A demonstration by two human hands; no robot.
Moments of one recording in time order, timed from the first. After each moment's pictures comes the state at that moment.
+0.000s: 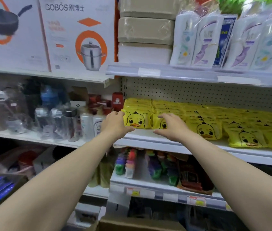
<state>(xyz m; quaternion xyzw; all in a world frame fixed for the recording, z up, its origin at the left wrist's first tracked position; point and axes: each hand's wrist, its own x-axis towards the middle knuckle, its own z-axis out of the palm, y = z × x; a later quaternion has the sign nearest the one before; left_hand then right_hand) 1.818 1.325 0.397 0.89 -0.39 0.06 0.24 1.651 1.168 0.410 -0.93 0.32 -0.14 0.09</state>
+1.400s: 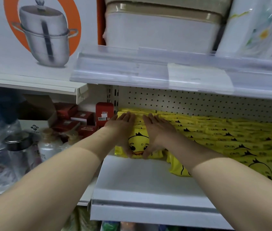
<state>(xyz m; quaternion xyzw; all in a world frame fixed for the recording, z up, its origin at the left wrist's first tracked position) 2.012 1.125 0.384 0.82 -0.57 0.05 -0.08 1.877 1.033 0.390 -0.95 0.30 0.03 -0.09</state>
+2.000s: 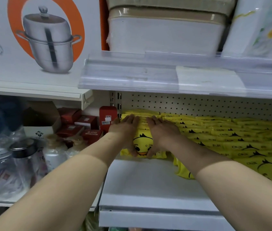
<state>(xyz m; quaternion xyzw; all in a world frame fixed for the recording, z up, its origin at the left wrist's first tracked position) 2.018 1.121 0.379 0.82 -0.56 0.06 -0.04 1.885 1.034 0.390 -0.94 0.32 0.02 -0.11</state>
